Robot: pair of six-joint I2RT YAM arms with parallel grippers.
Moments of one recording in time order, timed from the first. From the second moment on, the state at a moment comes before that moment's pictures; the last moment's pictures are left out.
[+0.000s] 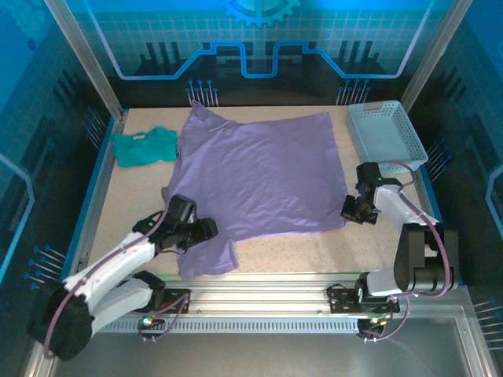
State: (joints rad) left arm -0.45 0.92 0.49 -0.63 0.15 -0.89; right arm -0.03 1.40 0.82 -0.82 -0.04 0.37
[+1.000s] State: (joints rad) left arm -0.53 0.99 0.42 -0.98 0.13 -1.19; right arm -0.03 1.32 0.76 -0.76 -0.19 0.33
